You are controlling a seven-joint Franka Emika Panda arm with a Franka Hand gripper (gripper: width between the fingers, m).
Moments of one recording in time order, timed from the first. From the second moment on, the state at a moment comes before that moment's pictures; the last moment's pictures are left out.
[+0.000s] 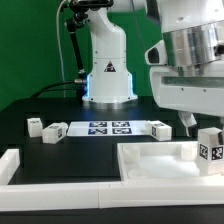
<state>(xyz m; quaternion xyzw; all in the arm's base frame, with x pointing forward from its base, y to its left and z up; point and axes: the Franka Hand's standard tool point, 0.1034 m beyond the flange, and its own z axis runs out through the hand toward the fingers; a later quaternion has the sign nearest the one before) 0.630 0.113 0.082 -0.88 0.47 0.02 0.09</state>
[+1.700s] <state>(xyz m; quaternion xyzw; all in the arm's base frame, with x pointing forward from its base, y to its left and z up) 0.630 0.117 0.082 -0.98 0.19 0.01 0.06</state>
